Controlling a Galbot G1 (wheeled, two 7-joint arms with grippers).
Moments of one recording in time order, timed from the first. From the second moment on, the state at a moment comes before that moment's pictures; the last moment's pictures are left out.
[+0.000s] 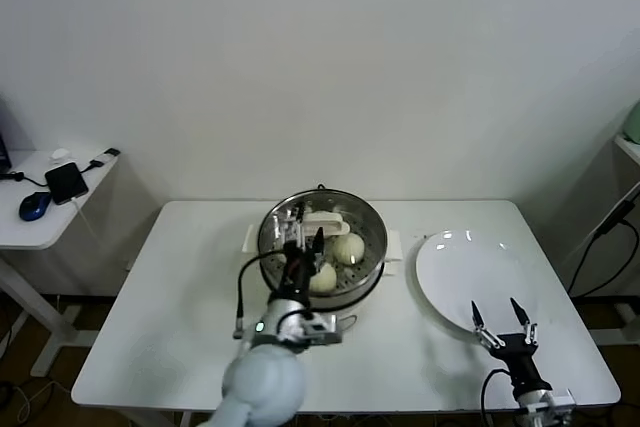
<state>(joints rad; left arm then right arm) 1.16 -1.38 0.00 -2.05 1.11 0.47 0.06 -1.53 1.17 0.62 1.60 0.37 0.35 -0.09</state>
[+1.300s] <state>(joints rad) 1.49 -1.28 -0.59 -1.72 -0.30 -0.18 -0.03 -1.52 1.16 0.59 1.62 0.41 0.34 -0.05</state>
